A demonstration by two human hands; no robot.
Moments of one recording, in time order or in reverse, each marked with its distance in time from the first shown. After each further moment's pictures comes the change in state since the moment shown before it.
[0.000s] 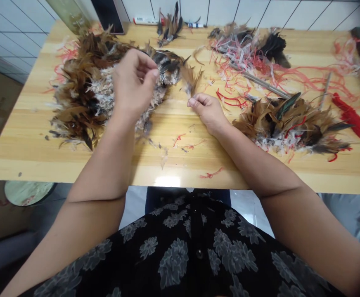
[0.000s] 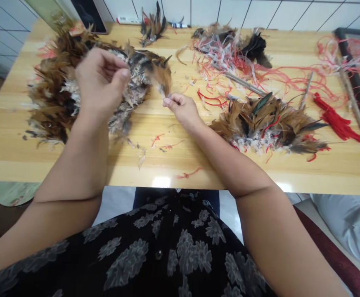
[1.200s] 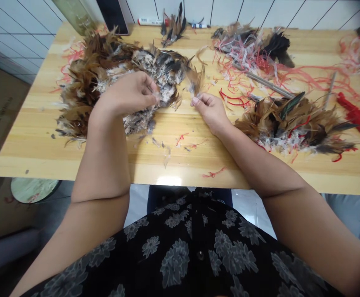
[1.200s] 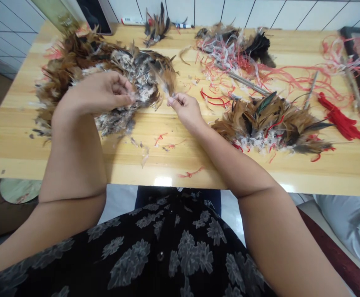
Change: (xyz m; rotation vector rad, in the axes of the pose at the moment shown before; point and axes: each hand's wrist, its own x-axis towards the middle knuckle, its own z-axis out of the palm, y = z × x) left_hand 0.009 0.017 -0.053 0.362 -0.487 -0.310; right_hand -0.003 -0.002 -0.001 -0.123 0.034 0.026
